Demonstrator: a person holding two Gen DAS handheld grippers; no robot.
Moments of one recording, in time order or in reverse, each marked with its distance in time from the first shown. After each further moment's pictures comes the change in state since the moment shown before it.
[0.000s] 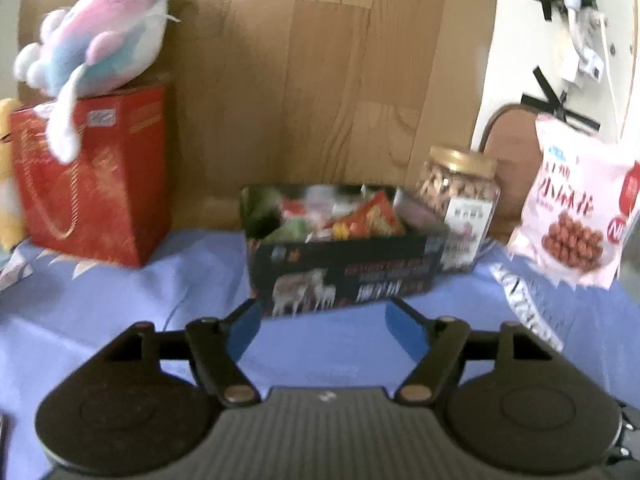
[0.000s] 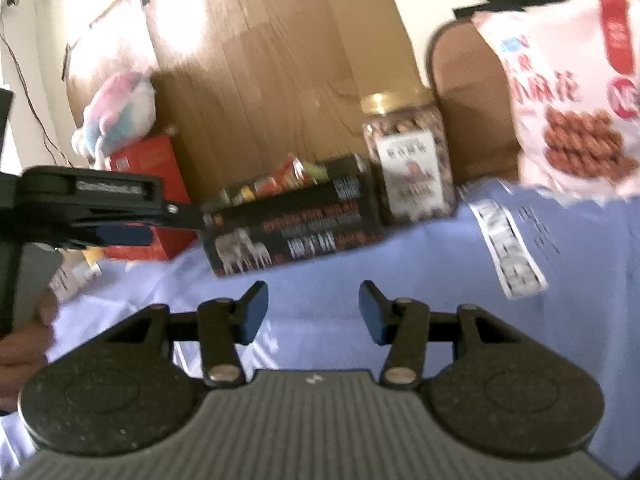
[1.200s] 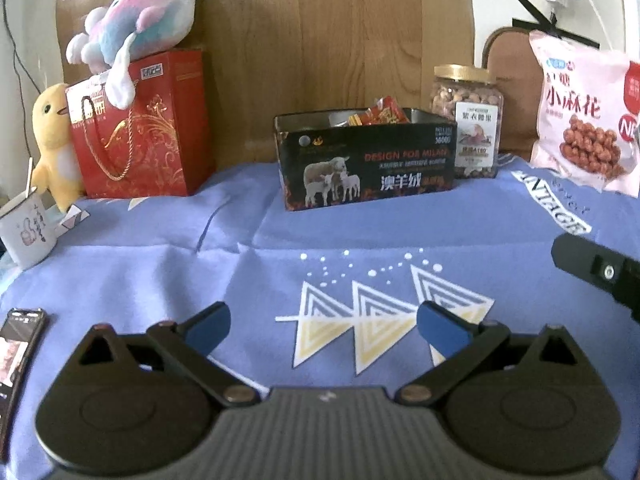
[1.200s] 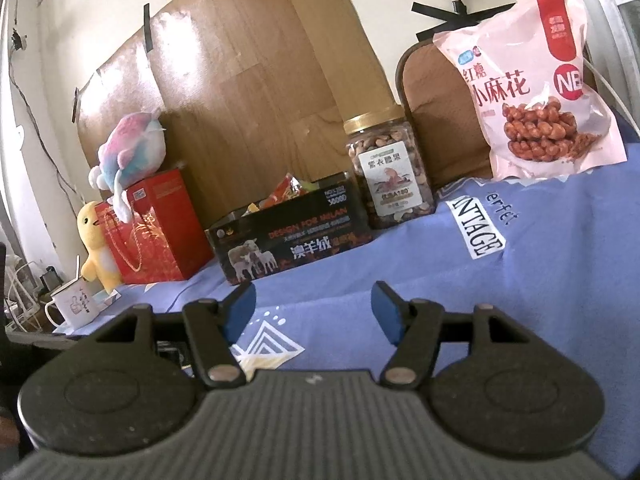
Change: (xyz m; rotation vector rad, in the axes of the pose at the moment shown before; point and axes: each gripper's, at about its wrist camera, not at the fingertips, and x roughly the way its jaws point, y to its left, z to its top) left arm -0.035 -0.023 -0.091 0.094 0.044 0.162; right arm -0.054 -0.008 -0.031 0.079 -0.119 0.022
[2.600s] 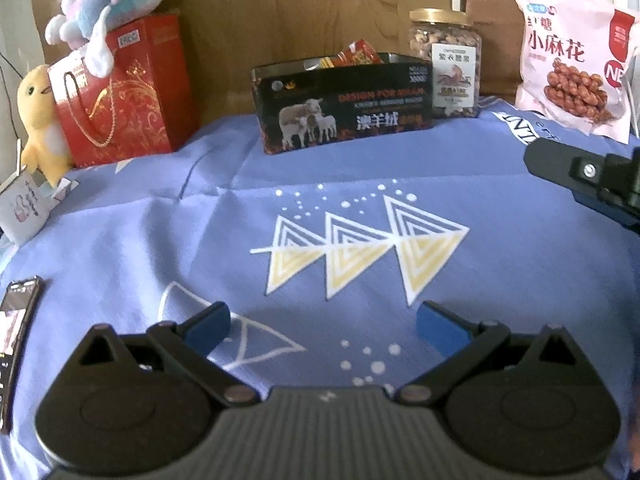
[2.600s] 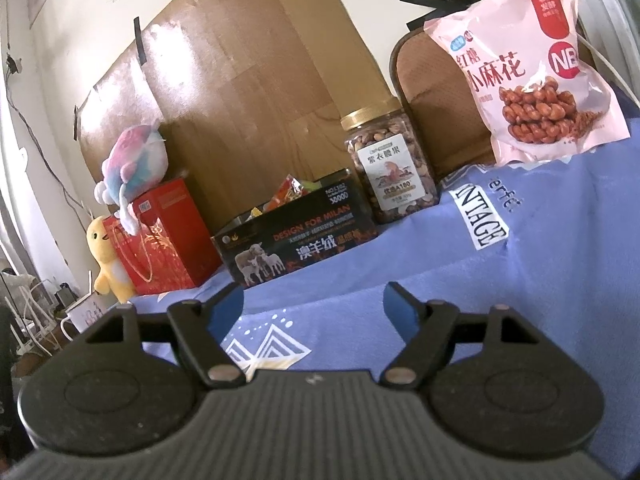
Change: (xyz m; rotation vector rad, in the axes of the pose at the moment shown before) left arm -0.007 -0.015 -0.015 0.044 0.150 -0.023; right arm -0.001 -0.009 0.003 0.076 0.012 0.034
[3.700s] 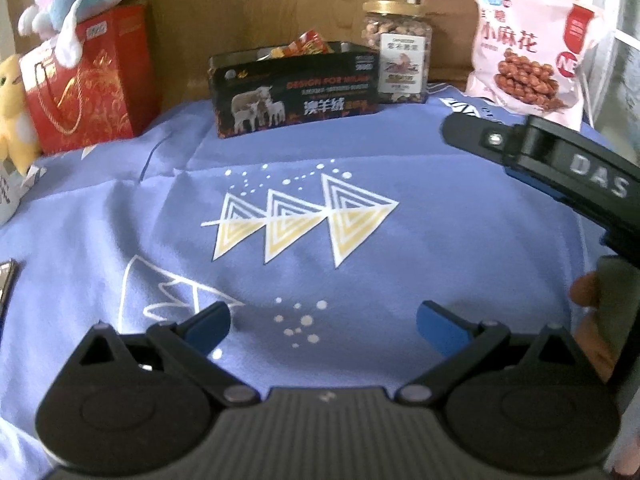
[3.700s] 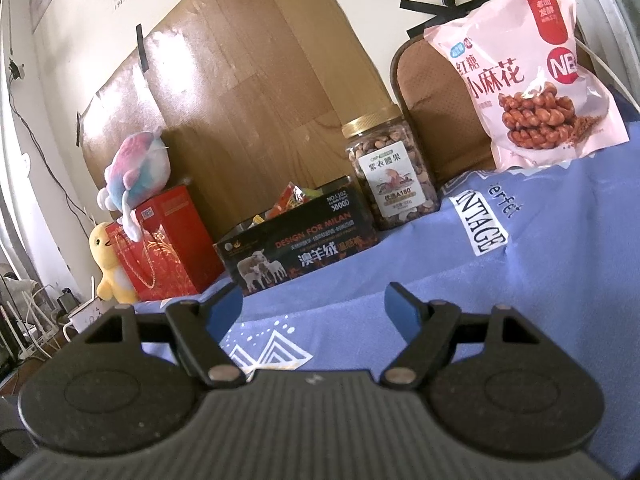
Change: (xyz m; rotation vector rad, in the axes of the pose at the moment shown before) left arm -0.026 -0.018 -0.010 0.027 0.037 -0.120; right arm -0.003 0.000 0.001 0.003 -0.021 0.006
